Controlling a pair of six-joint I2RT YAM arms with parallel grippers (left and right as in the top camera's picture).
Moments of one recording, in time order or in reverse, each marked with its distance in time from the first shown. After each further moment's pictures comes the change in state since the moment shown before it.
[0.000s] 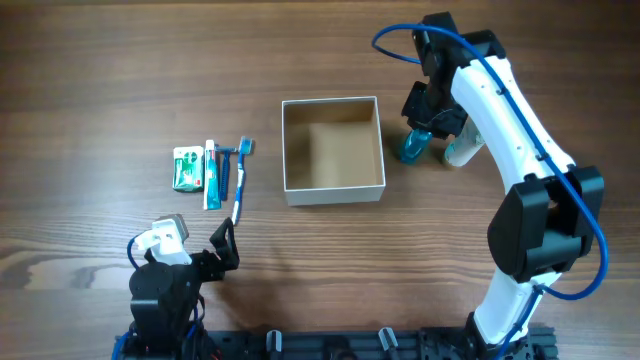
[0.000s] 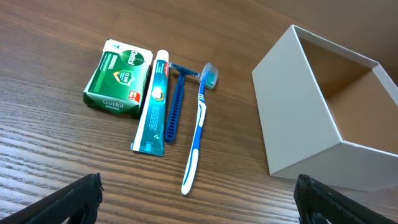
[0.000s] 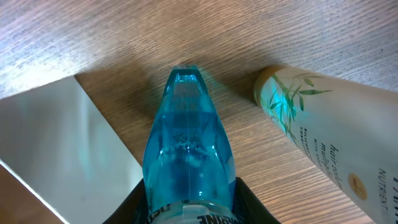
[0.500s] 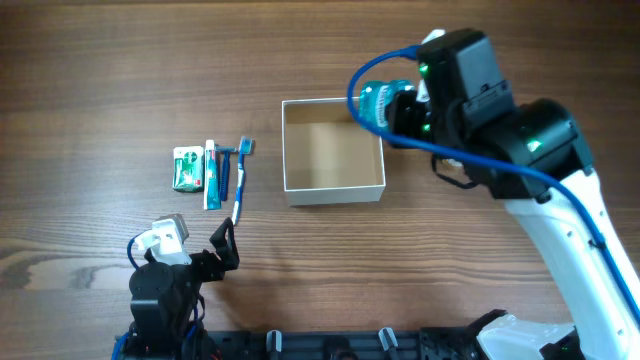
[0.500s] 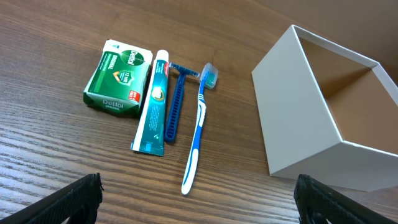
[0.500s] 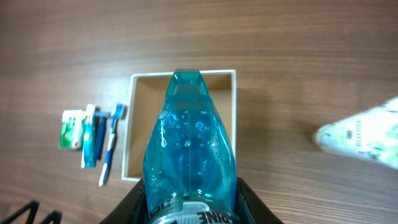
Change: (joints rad) left arm 0.000 0.000 0.000 0.000 0.000 0.000; right arm 0.310 -0.520 0.024 0.047 0.020 -0.184
